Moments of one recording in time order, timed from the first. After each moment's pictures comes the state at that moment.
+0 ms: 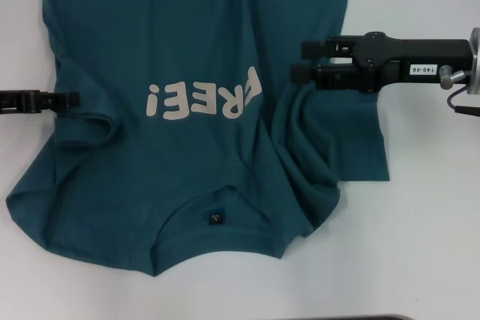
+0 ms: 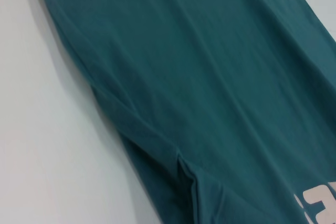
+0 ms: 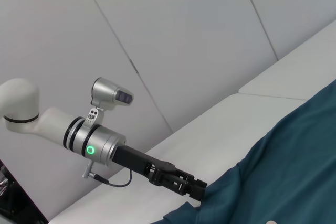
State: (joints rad) left arm -0.47 -2.05 -2.47 -0.85 -0.78 1.30 -2.11; right arm 0.58 2.08 -0.66 -0.65 -1.99 -1.66 1.64
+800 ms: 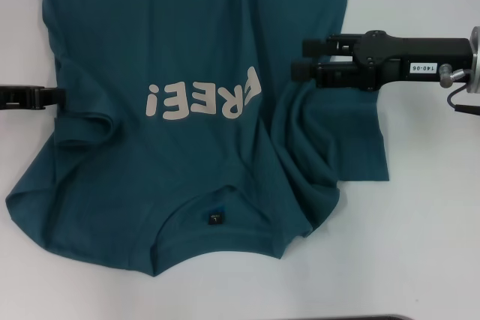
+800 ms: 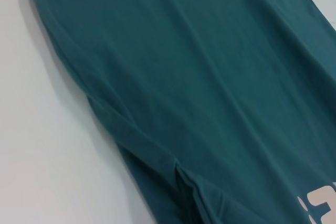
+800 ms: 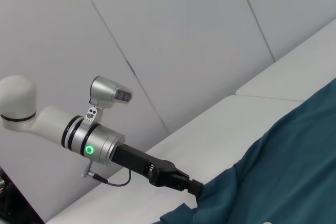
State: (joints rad) left arm -0.48 -2.07 -2.46 -0.89 -0.75 1.29 -2.12; right arm 0.58 2.08 -0.66 -0.65 -1.99 -1.65 1.64
